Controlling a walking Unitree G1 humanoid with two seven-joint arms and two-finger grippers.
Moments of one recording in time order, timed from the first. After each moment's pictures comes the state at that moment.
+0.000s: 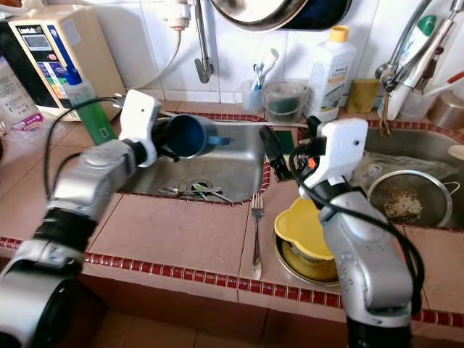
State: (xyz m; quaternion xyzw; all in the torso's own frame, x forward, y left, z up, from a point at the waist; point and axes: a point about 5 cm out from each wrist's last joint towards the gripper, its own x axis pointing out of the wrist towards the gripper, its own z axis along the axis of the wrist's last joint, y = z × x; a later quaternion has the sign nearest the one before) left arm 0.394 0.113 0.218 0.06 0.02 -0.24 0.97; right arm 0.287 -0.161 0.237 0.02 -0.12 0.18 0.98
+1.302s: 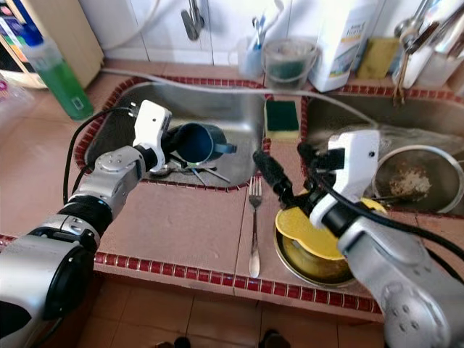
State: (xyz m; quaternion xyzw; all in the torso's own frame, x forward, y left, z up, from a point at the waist) left arm 0.407 0.113 0.191 0.07 0.02 -0.26 0.96; right arm 0.238 -0.162 0.245 0.08 -0.01 0.25 0.96
